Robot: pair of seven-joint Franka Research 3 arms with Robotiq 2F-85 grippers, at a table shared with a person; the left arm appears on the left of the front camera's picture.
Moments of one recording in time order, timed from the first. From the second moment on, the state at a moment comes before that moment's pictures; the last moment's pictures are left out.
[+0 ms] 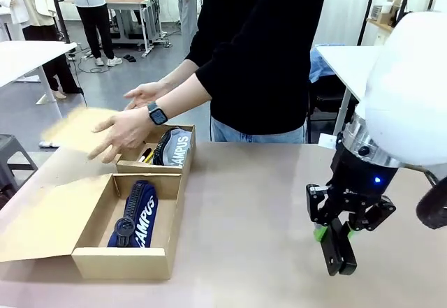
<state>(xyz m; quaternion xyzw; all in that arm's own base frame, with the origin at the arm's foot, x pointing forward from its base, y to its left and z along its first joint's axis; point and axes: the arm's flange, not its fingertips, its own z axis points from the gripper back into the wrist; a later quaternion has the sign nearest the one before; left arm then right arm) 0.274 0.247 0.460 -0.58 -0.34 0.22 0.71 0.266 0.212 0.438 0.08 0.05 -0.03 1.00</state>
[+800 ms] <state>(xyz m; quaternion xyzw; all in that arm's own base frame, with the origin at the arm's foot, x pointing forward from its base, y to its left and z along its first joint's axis) 0.274 0.247 0.460 -0.58 -0.34 0.22 0.71 0.295 0.343 0.442 0.15 0.05 0.00 0.99</state>
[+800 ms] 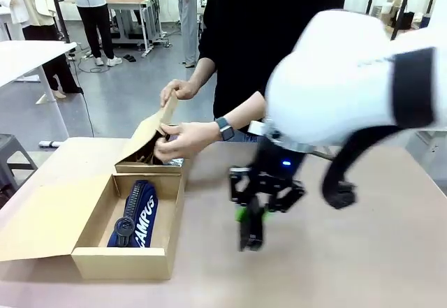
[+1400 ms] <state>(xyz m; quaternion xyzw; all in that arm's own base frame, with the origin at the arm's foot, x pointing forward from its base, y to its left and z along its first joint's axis) 0.274 0.247 0.460 -0.58 -0.34 0.22 0.71 0.257 0.172 0.469 0.21 0.03 -0.03 0.98</state>
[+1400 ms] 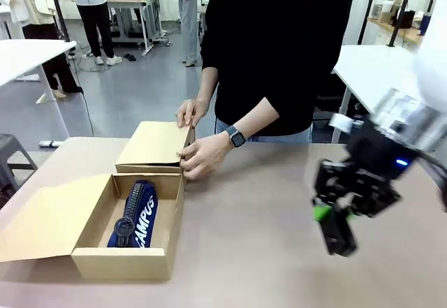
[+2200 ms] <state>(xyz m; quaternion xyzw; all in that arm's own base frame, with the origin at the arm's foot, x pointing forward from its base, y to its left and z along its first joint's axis) 0.274 0.247 0.460 -0.58 -0.34 0.22 0.71 0.243 0.149 0.482 0.19 0.00 -0.05 0.98</state>
